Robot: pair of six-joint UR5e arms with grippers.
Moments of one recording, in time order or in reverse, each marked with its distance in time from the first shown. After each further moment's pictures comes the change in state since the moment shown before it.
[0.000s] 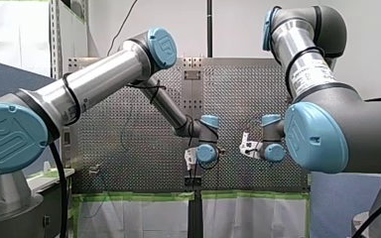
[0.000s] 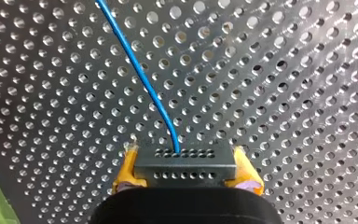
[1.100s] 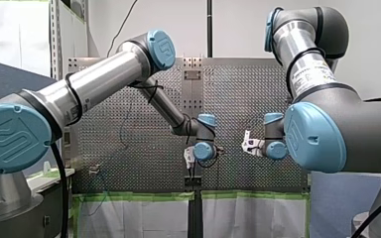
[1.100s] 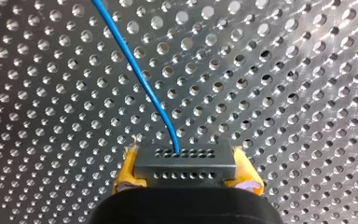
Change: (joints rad) left arm 0.035 -0.002 0.025 -0.021 0.066 -0.016; right arm -0.018 0.006 -0.046 0.020 -0.013 -0.018
